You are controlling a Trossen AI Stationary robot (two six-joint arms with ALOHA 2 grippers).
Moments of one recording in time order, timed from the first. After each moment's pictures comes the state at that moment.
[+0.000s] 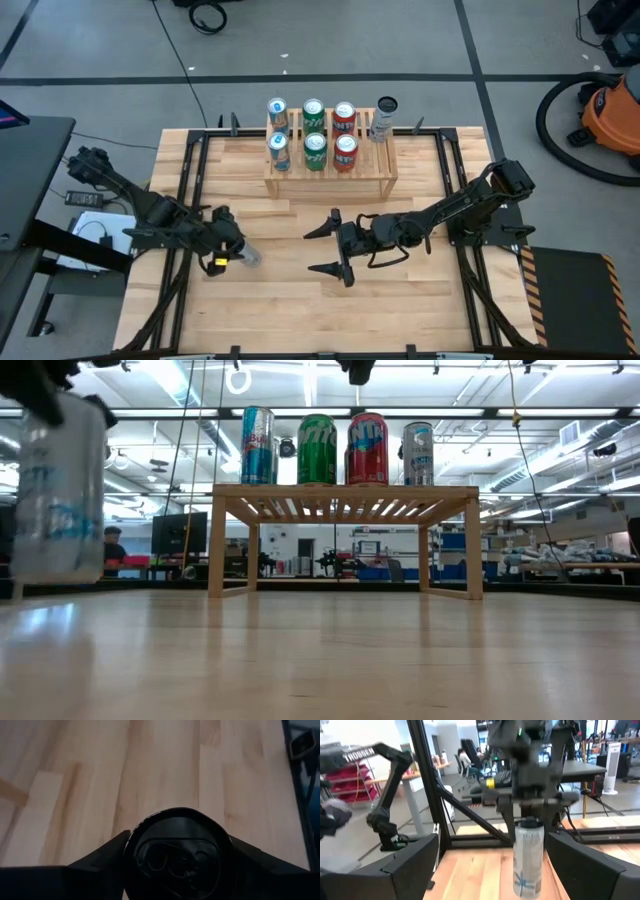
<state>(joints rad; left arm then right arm) -0.56 0.87 0.71 -0.73 -0.31 -0.59 0.33 1.65 0.96 0.72 0.15 0.14</state>
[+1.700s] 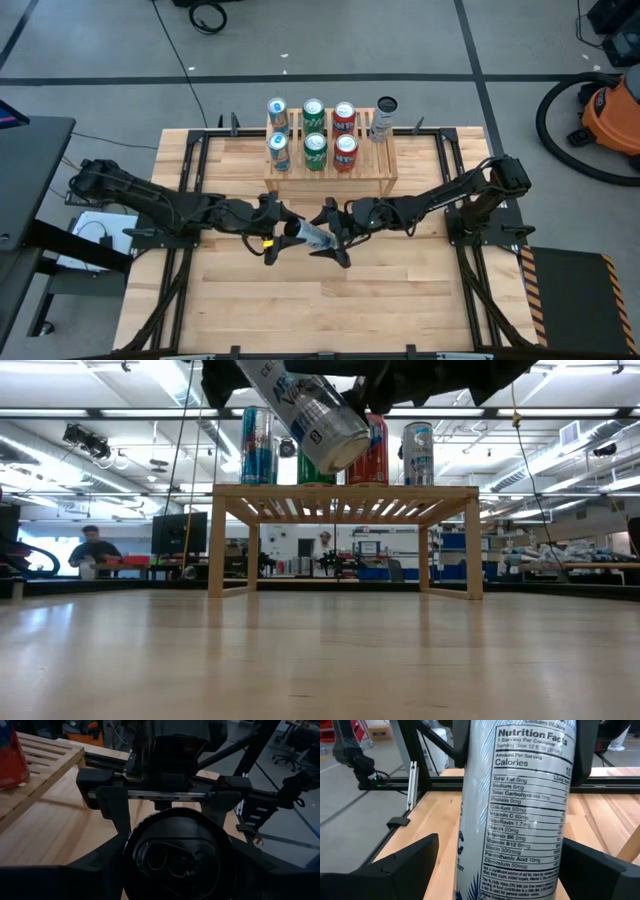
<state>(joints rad) -0.26 1.21 0.84 0.08 -0.26 -0.31 0.17 1.65 0.96 0.43 -0.04 0.08</state>
